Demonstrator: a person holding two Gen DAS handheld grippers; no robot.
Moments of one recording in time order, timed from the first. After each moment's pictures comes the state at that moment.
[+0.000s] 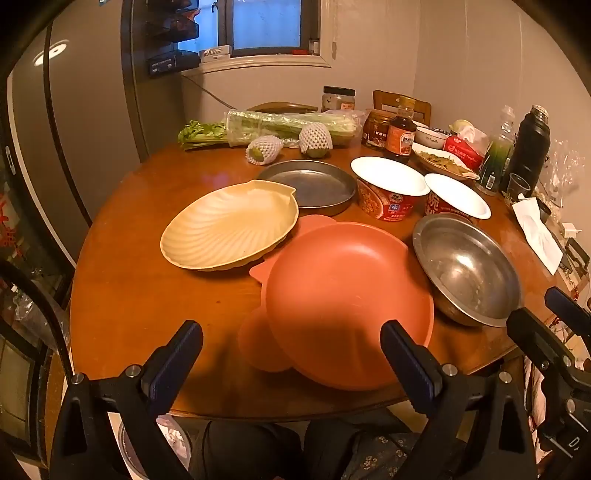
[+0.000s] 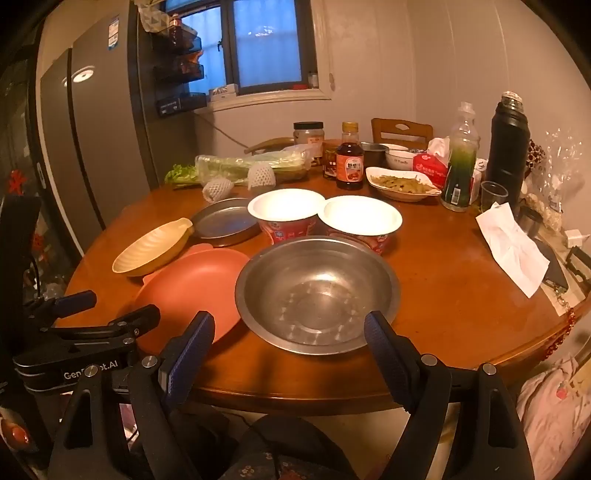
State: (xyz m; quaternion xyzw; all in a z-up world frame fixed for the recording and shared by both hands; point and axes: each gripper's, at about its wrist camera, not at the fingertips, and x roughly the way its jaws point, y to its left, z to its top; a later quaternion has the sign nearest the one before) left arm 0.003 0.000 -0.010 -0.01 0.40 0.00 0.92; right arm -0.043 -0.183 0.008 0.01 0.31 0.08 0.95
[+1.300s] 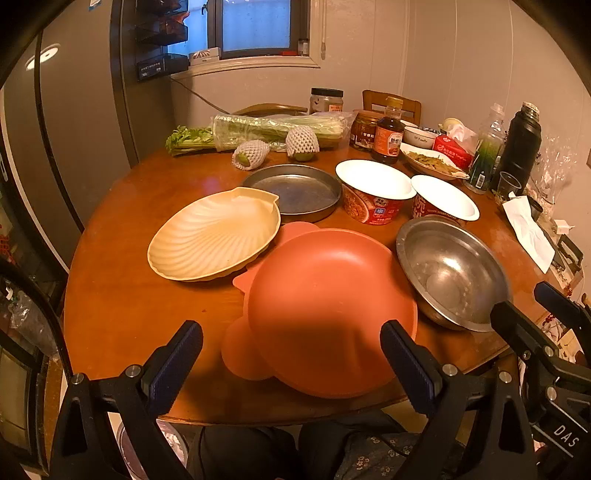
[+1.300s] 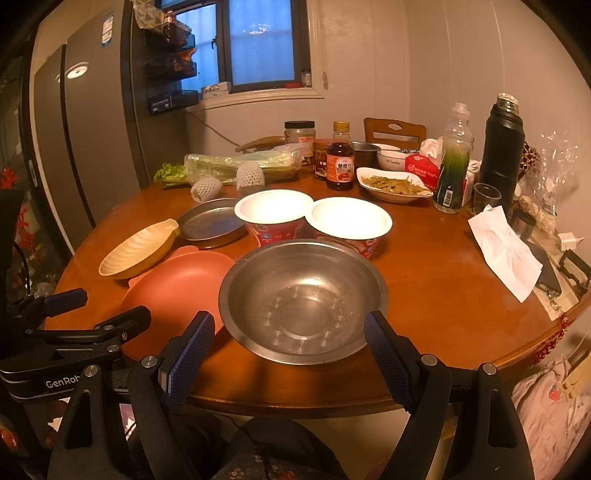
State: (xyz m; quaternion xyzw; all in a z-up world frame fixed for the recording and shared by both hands) left arm 0.007 -0.013 0.001 -0.01 0.40 -0.01 0.92; right arm -0.031 -0.191 0.014 0.00 0.32 0.07 0.94
